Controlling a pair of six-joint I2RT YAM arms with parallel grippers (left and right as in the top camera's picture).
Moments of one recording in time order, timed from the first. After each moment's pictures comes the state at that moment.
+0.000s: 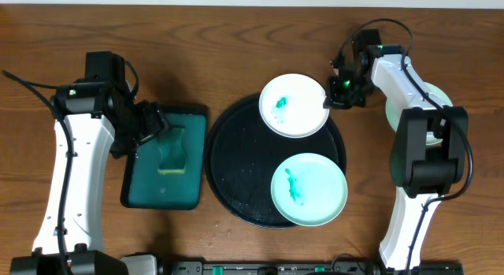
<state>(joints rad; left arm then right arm) 0.07 1.47 1.35 -1.27 0.12 -0.42 0.08 2.19 1.66 -0.97 -0.38 0.10</state>
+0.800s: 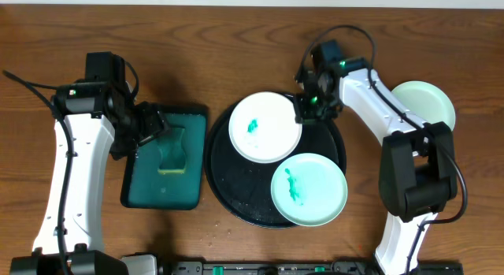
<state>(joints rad) 0.07 1.47 1.35 -1.28 0.12 -0.42 0.30 2.04 1.50 -0.91 -0.35 0.12</state>
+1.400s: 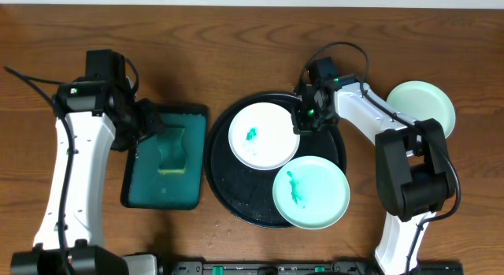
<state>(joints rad) 0.07 1.50 1.35 -1.23 0.11 -0.38 0.31 2.05 1.36 -0.75 -0.35 0.19</state>
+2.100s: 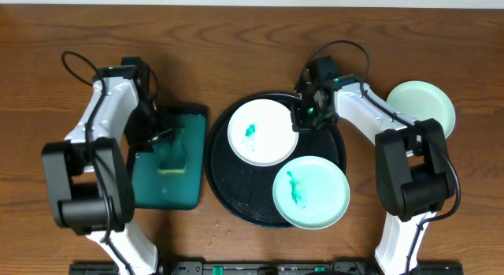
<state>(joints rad) 0.06 1.91 1.35 -1.17 0.10 -0.35 0.31 2.05 1.36 -0.73 -0.35 0.22</state>
